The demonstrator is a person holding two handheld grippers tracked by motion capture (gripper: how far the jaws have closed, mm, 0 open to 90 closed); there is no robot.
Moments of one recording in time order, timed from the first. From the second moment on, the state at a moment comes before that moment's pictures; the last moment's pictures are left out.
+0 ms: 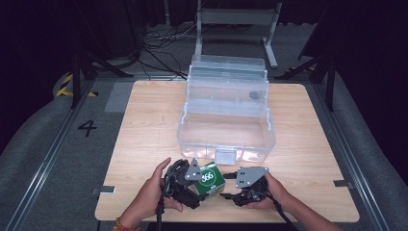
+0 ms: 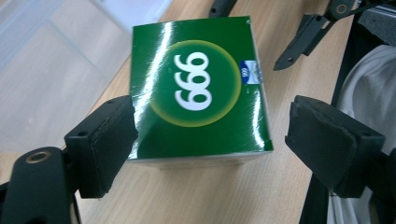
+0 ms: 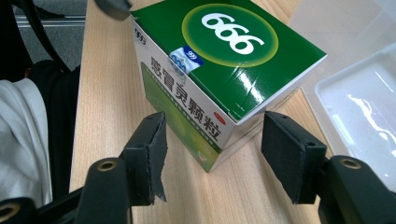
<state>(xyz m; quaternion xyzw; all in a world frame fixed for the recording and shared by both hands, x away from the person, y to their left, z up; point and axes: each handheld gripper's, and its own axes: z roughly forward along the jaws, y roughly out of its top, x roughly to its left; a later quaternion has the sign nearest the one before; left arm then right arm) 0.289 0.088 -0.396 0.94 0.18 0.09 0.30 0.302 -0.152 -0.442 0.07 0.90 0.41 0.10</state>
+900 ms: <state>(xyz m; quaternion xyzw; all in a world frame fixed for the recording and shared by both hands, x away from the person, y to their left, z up) 0.318 0.064 -0.416 0.96 0.18 0.05 0.21 0.303 -0.147 -0.444 0.06 0.90 0.41 0.10</state>
